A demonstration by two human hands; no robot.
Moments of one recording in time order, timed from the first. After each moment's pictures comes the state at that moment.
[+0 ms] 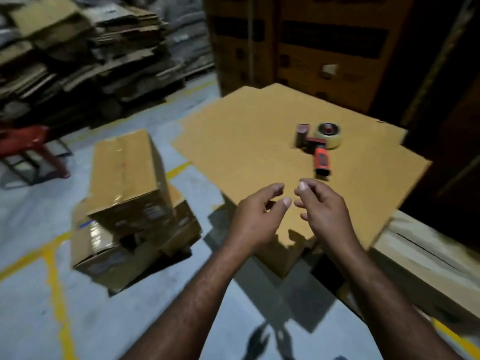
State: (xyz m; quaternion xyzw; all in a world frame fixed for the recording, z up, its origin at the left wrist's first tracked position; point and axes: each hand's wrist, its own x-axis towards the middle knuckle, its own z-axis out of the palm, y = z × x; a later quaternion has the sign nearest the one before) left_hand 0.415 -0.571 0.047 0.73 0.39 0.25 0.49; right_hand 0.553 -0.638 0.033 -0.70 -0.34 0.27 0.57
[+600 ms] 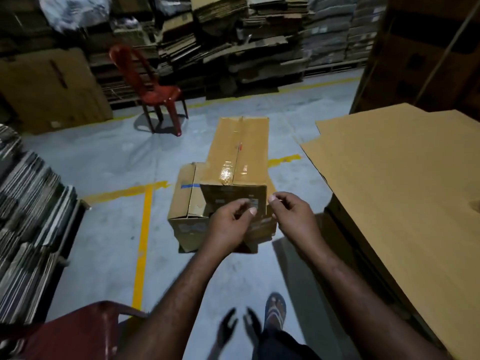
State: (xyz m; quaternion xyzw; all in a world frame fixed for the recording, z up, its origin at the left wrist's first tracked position) left_hand 0.136 -0.423 -0.002 0.55 0.65 0.36 0.40; right_hand 0.299 -0.413 -0.001 -0.61 -0.51 0.42 0.43
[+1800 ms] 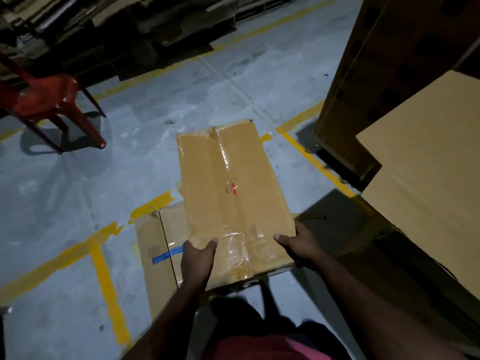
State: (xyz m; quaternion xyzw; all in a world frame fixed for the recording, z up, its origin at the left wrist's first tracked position) left_hand -0.021 0.024 -0.221 0.39 0.79 0.19 0.44; right_hand 0.244 -0.031 -0.216 -0.76 -0.27 0.50 0.31
